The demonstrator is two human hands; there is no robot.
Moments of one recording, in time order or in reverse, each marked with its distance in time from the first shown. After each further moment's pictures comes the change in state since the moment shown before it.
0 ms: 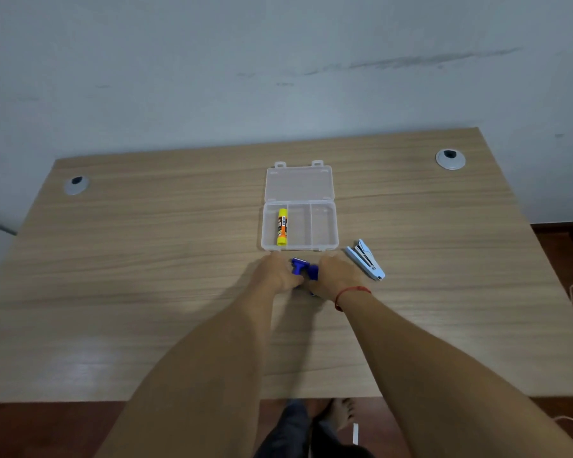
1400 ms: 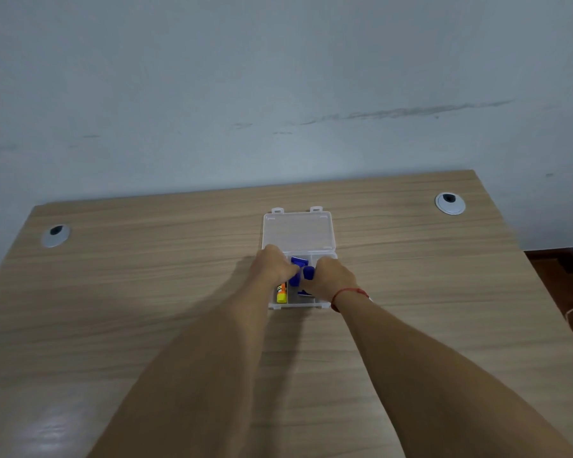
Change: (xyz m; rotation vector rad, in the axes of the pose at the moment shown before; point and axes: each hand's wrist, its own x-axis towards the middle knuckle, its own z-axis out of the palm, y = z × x) left_hand 0.086 0.050 -0.076 -0.129 0.078 -0.011; right_hand 0.099 -0.024 -0.046 0.224 0.069 0.150
